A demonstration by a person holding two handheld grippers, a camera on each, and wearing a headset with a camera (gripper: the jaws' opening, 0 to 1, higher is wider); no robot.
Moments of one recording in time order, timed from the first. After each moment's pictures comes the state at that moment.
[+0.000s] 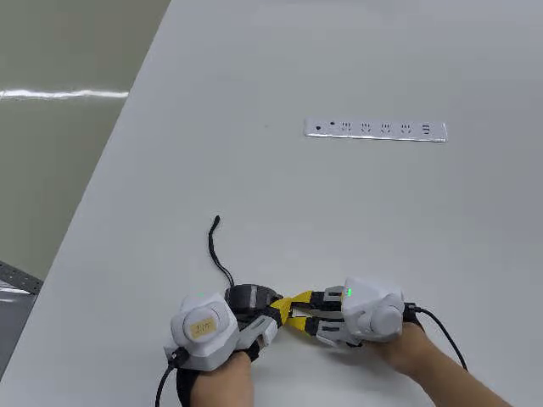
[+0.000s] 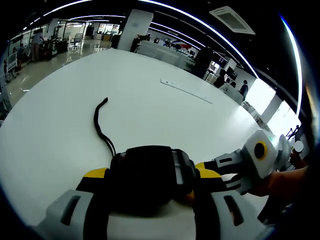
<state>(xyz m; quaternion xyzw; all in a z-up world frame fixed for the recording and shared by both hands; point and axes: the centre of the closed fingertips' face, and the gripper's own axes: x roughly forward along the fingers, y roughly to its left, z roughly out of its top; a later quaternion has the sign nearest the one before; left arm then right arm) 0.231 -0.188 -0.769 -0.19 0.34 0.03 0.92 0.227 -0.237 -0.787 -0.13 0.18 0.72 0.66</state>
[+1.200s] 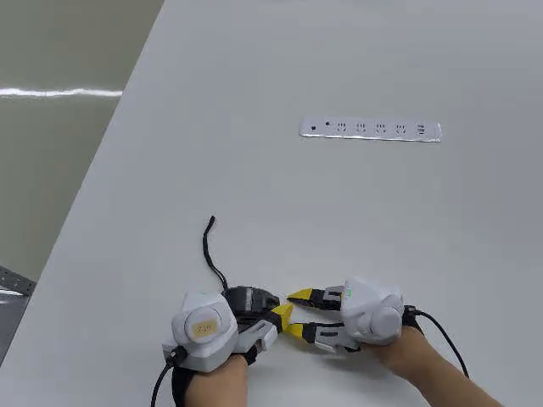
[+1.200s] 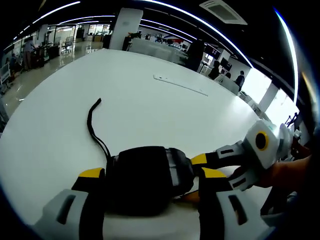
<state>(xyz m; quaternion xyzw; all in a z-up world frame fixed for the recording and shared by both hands) 0.232 -0.192 -0.770 -0.15 0.36 0.00 0.92 0.229 -0.243 -0.786 -0.12 0.19 0.71 0.67</state>
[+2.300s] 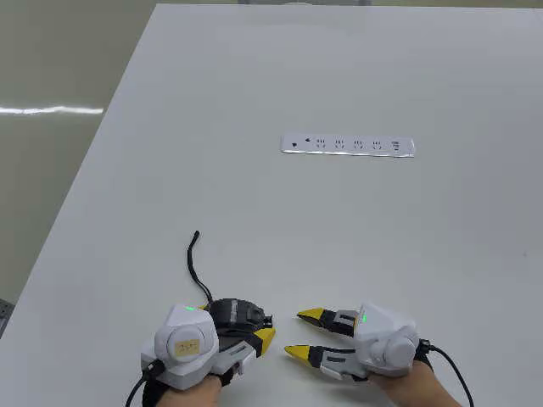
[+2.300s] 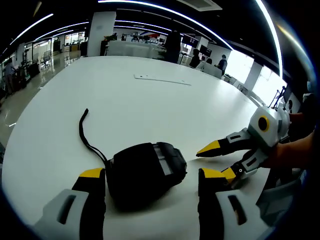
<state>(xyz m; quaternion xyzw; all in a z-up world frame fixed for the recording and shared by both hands) 0.223 -0.197 -0.762 -0.08 0.36 -0.08 0.93 0.226 -0.287 -0.772 -0.09 0.21 0.66 0.72</state>
